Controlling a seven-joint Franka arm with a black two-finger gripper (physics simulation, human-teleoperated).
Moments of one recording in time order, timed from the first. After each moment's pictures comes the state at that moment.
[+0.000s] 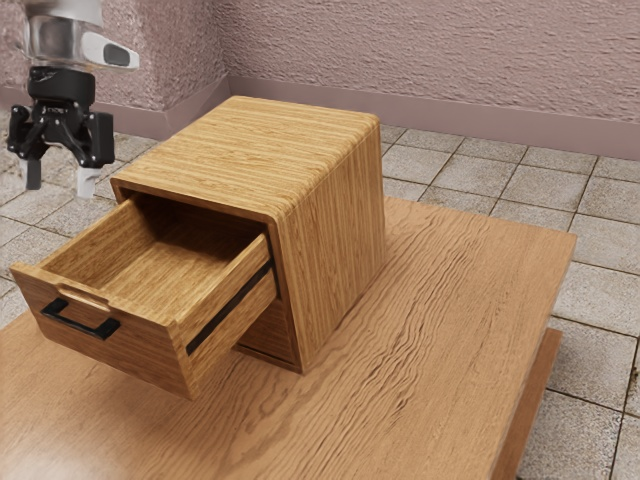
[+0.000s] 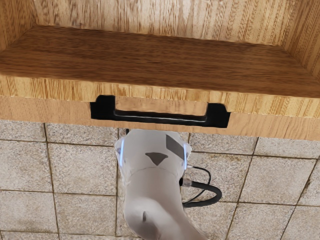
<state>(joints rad) 0.10 -0.08 0.00 -1.49 -0.02 0.90 -0.01</state>
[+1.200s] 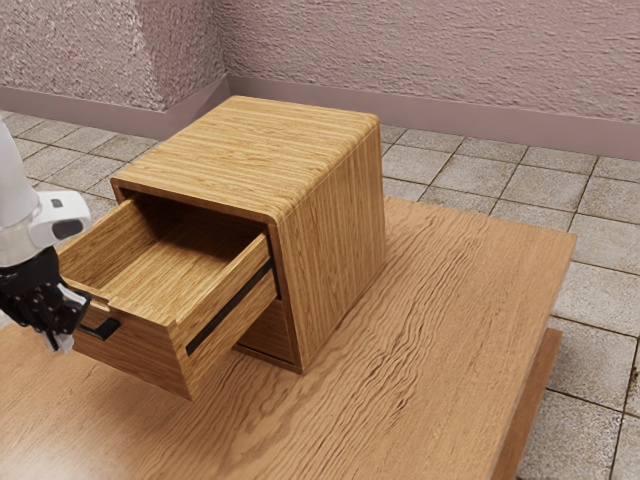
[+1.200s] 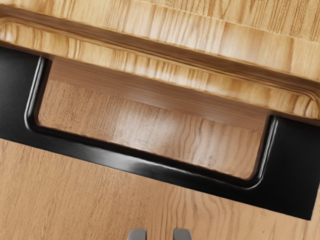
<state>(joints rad) 0.08 -0.93 -0.08 -2.61 -0.02 1.70 -0.22</state>
